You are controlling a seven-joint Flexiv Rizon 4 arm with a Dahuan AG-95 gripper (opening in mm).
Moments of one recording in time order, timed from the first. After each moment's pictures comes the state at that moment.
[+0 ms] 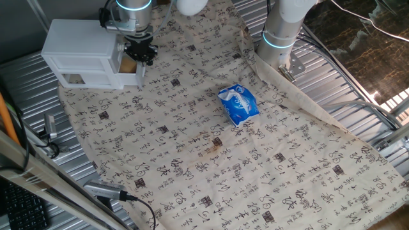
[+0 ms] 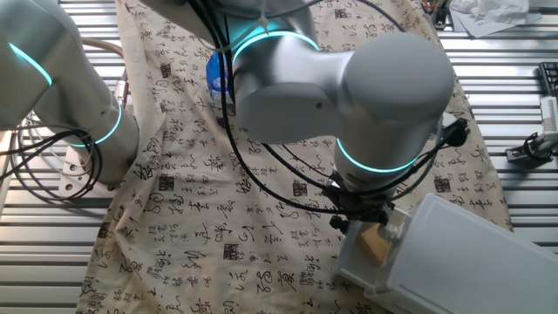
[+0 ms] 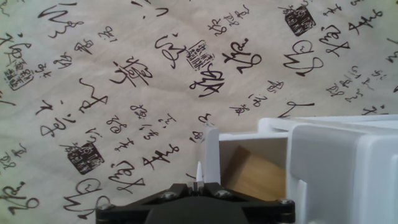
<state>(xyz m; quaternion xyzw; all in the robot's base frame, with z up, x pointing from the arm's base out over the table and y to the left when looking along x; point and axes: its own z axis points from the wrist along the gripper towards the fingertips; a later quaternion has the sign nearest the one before) 0.499 -0.170 0.088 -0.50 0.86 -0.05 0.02</state>
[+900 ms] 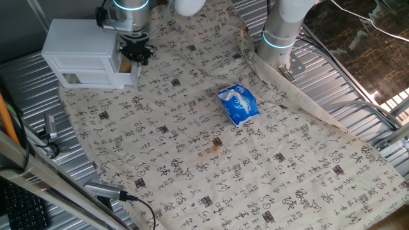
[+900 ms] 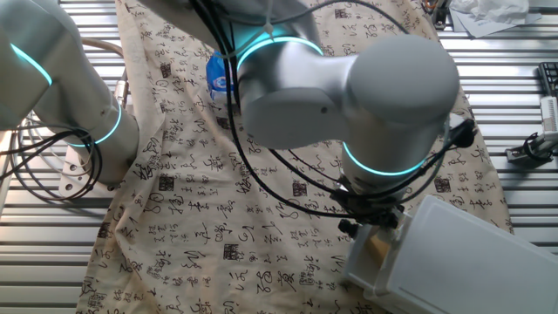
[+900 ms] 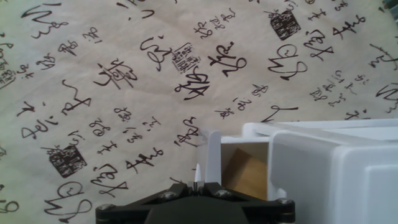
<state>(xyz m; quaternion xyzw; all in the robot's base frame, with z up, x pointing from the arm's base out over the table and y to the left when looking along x) 0.517 -0.177 0.091 -0.51 0.86 -0.05 0.02</state>
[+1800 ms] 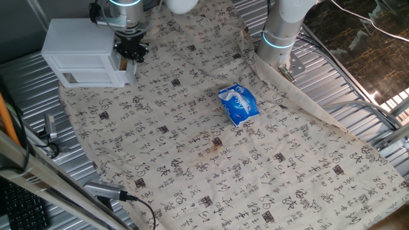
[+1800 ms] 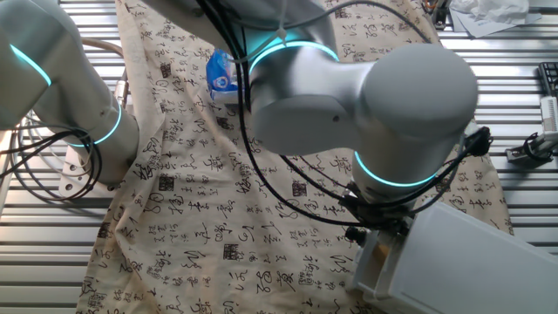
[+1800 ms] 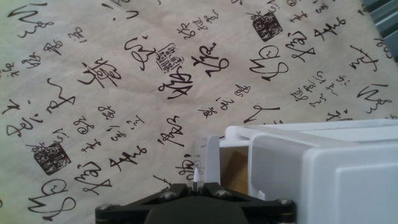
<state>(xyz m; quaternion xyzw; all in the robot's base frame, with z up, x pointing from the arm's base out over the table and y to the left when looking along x) 0.526 -0.187 0.095 -0.51 0.86 -0.06 0.03</state>
